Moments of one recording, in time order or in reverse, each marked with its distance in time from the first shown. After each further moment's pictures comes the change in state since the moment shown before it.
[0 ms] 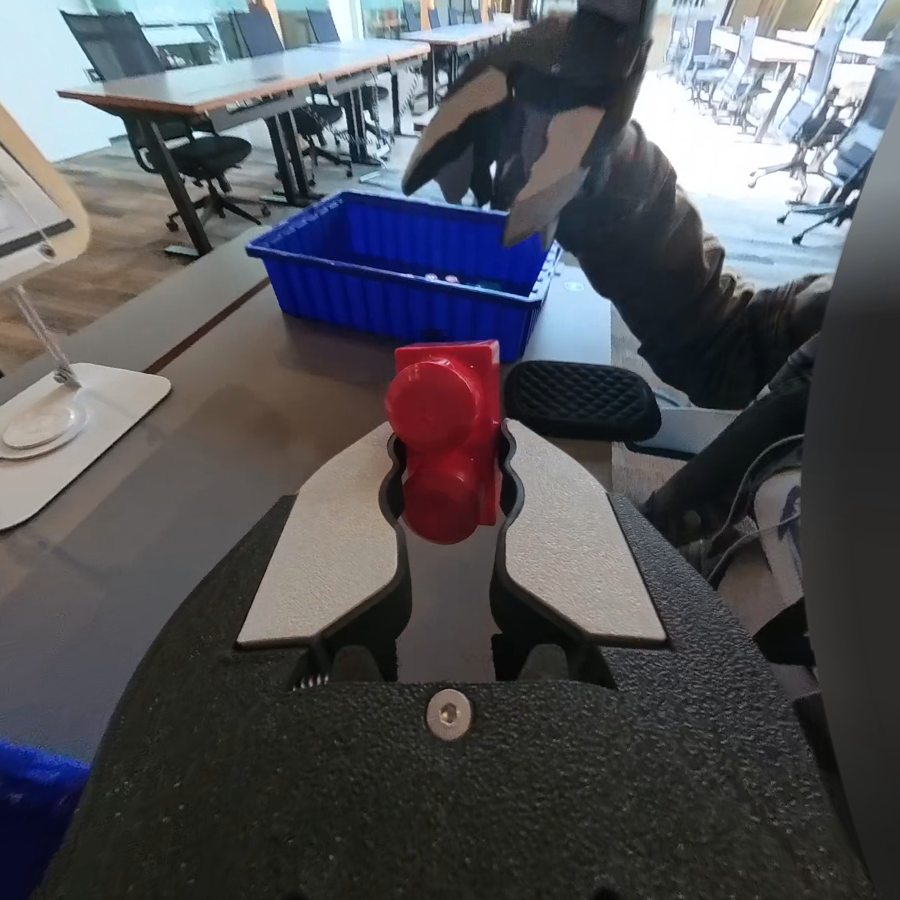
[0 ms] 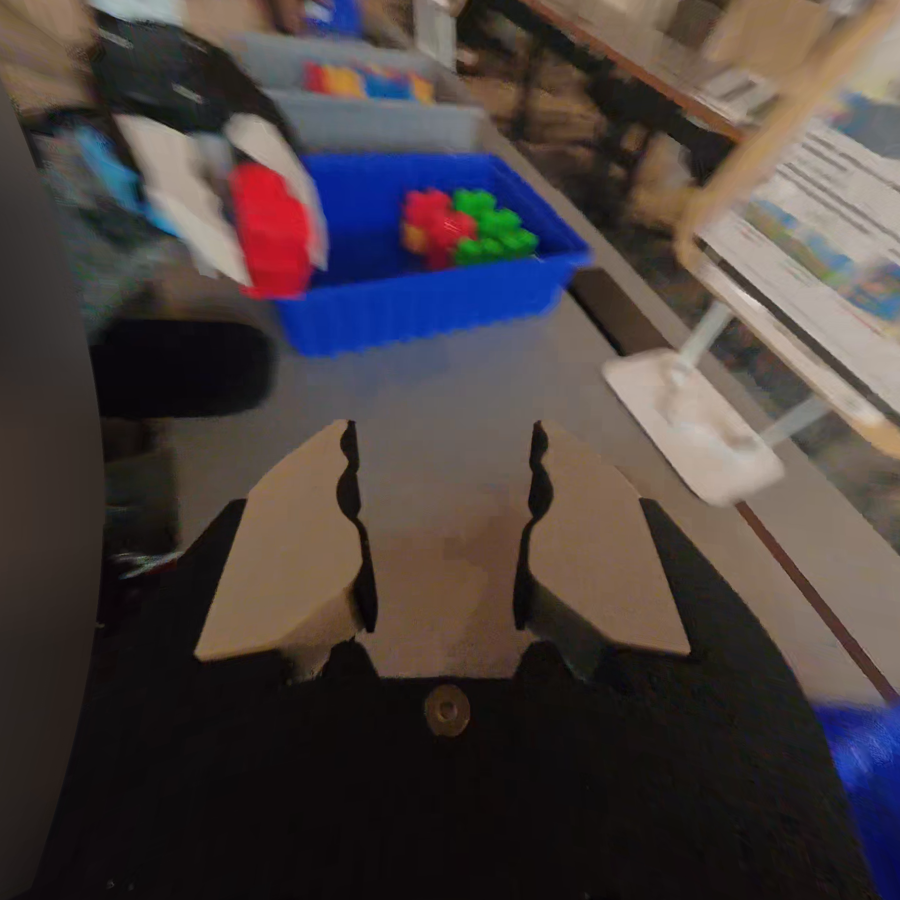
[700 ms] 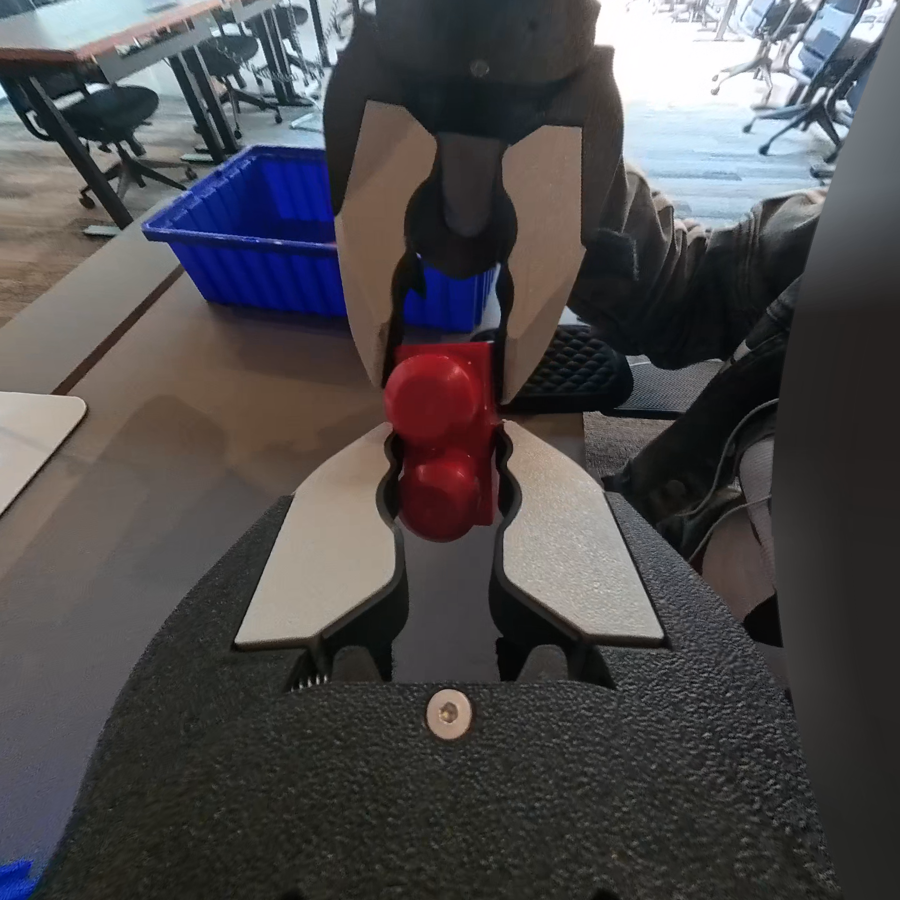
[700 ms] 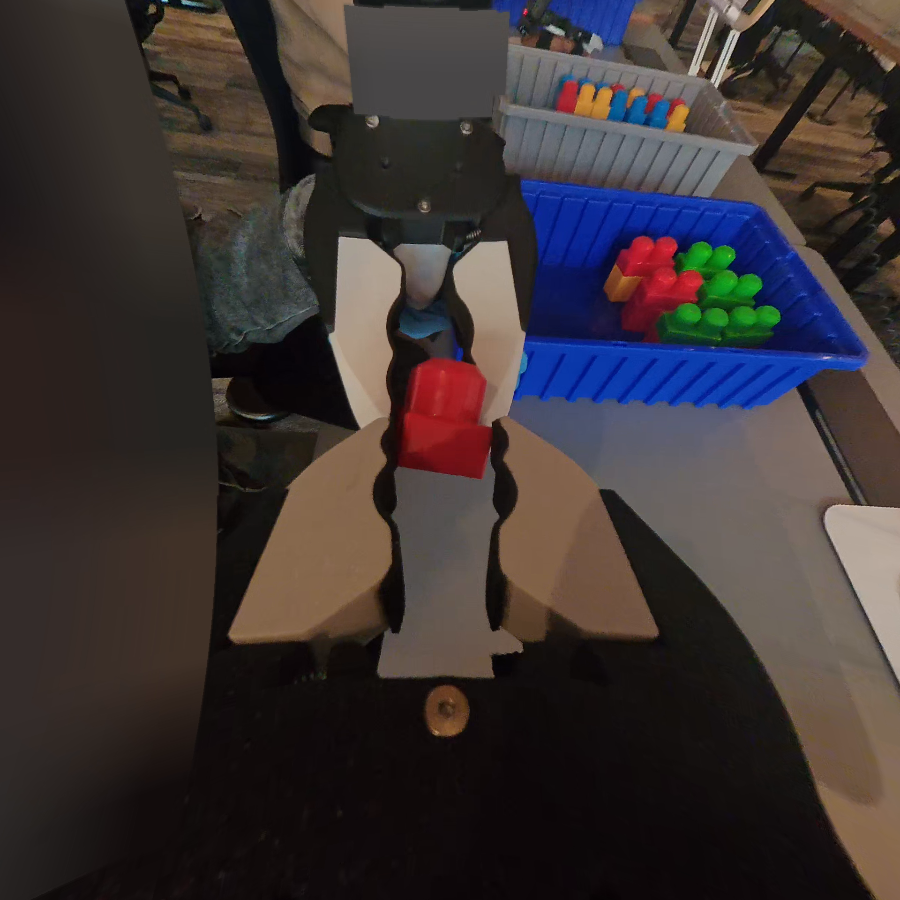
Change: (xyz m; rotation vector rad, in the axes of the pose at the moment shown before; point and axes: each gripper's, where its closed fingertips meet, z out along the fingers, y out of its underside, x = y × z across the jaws) left arm 0.033 0.009 0.038 -0.101 0.099 0.080; right arm -0.098 -0.023 0.065 0.011 -0.411 -0.125
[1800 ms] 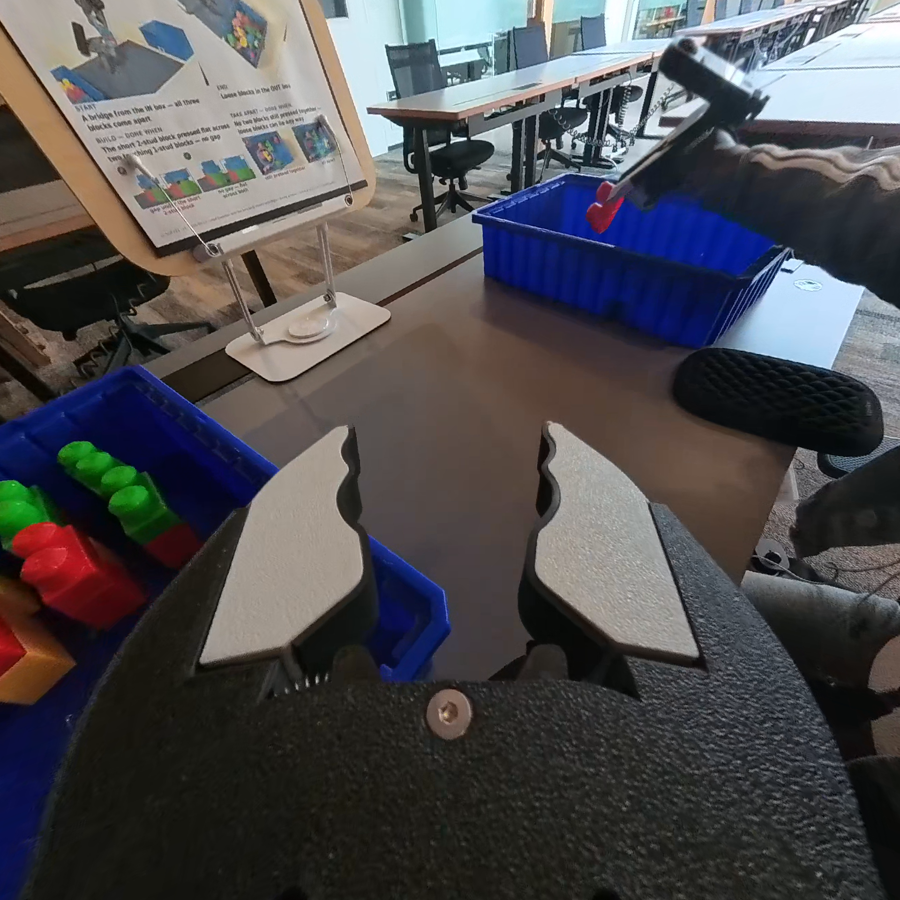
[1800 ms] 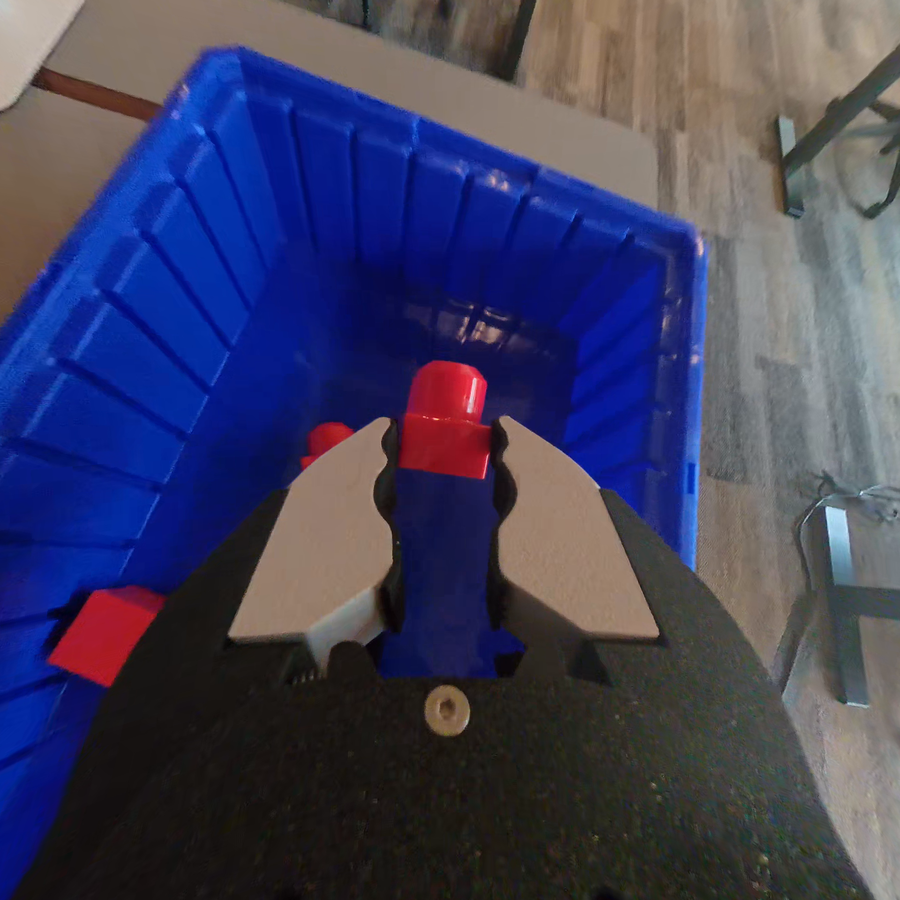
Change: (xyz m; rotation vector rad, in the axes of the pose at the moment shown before) left arm -0.058 0.047 -0.128 0.096 -0.575 -0.132; right arm 0.210 0.341 -0.361 -0.411 1.225 0.764
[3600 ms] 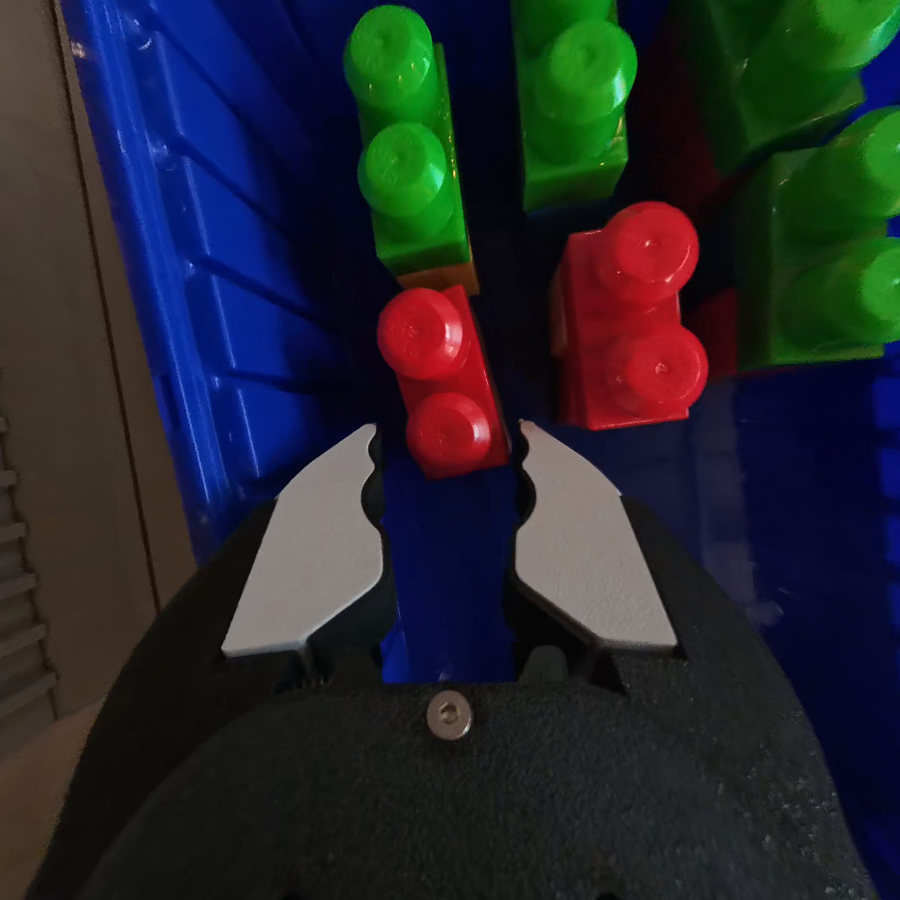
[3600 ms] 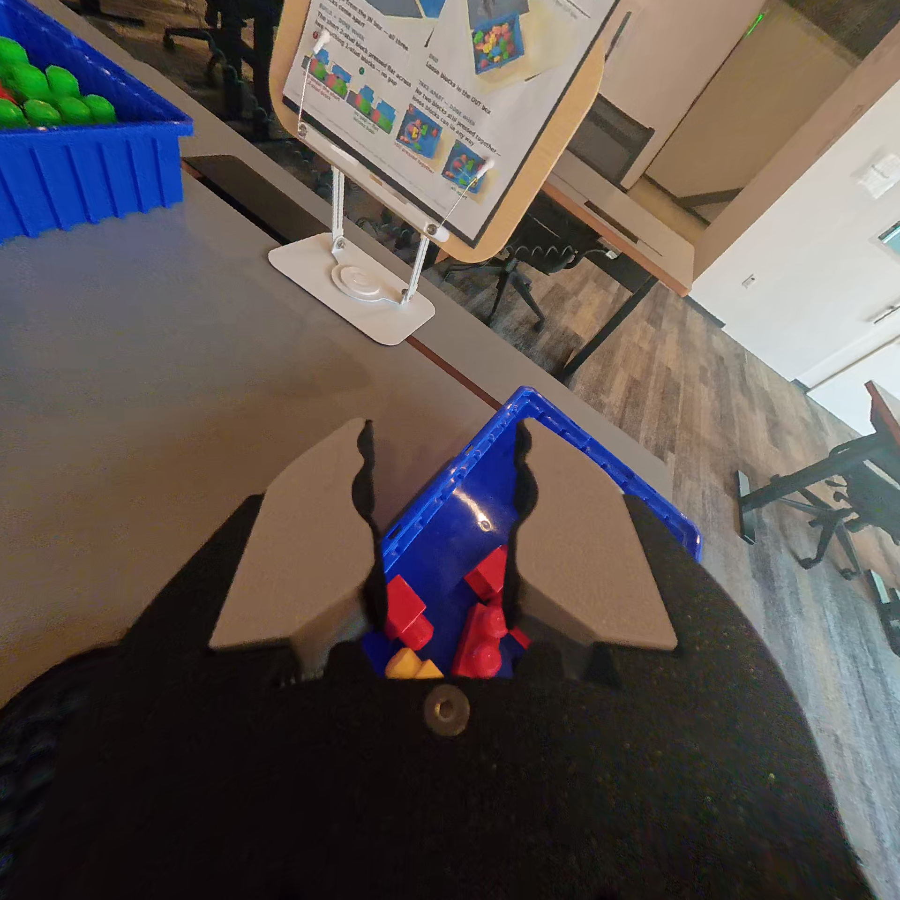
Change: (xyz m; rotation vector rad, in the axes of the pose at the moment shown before) left arm -0.310 0.185 0.000 -0.865 -0.621 -0.439; right arm -0.162 -0.075 -0.191 0.466 -0.167 -0.373
